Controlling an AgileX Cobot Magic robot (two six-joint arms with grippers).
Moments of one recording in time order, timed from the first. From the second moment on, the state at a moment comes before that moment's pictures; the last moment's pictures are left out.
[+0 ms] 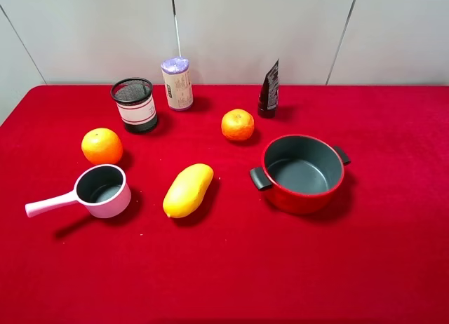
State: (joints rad) left arm -0.27 -0.01 -0.49 -0.04 1.07 0.20; right arm -0.09 -0.01 -0.50 0.00 1.02 -0.06
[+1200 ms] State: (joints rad) left arm -0.27 -0.01 -0.49 -0.04 1.07 0.20; right arm -0.09 -0.01 -0.50 0.00 1.02 -0.06
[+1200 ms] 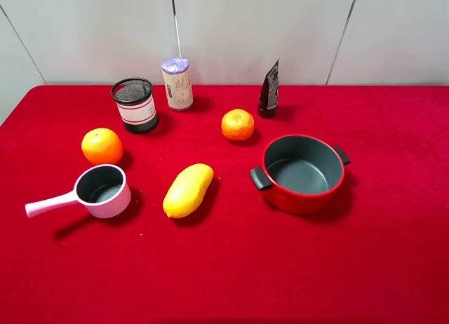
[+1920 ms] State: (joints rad) left arm -0.27 -0.01 -0.49 -0.04 1.07 0.20; right arm -0.09 -0.01 -0.50 0.00 1.02 -0.06
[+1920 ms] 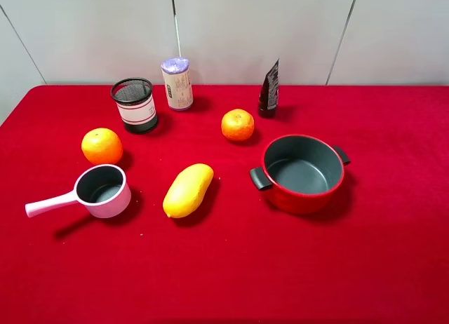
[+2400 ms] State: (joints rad) left arm -0.27 -0.01 -0.49 -0.04 1.07 0.20; right arm -0.09 -0.01 -0.50 0.00 1.02 -0.06
